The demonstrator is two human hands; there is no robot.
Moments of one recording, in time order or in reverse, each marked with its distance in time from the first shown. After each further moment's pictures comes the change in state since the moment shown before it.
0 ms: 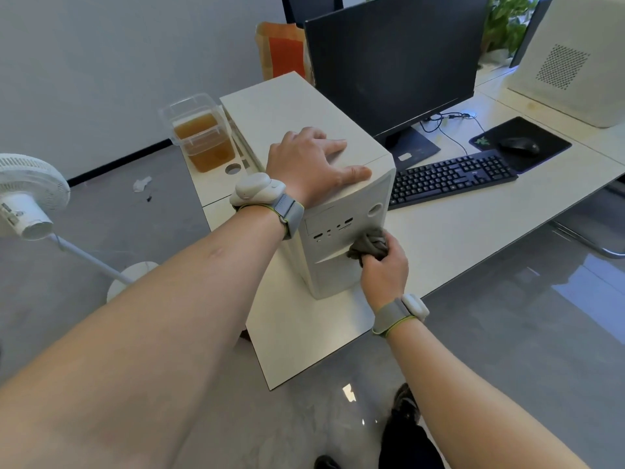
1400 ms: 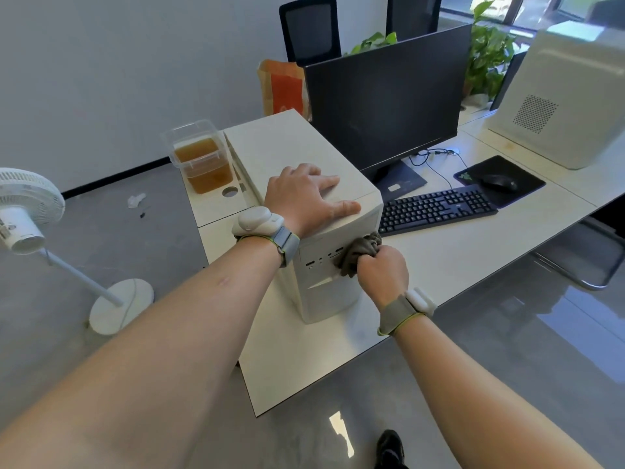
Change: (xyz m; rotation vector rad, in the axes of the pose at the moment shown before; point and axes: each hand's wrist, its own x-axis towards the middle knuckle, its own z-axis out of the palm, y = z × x) left_hand -0.001 0.000 -0.002 -0.002 0.007 -0.006; right_hand 0.020 -0.087 -0.028 -0.469 -0.151 0.063
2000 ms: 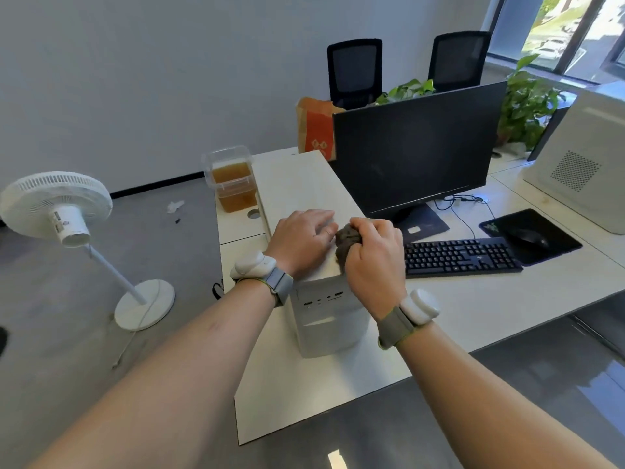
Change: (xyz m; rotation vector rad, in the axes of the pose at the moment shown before) left_hand 0.004 -0.002 0.001 -0.295 0.028 -0.107; right_hand 0.012 -0.088 -0.042 -0.112 0.170 -0.658
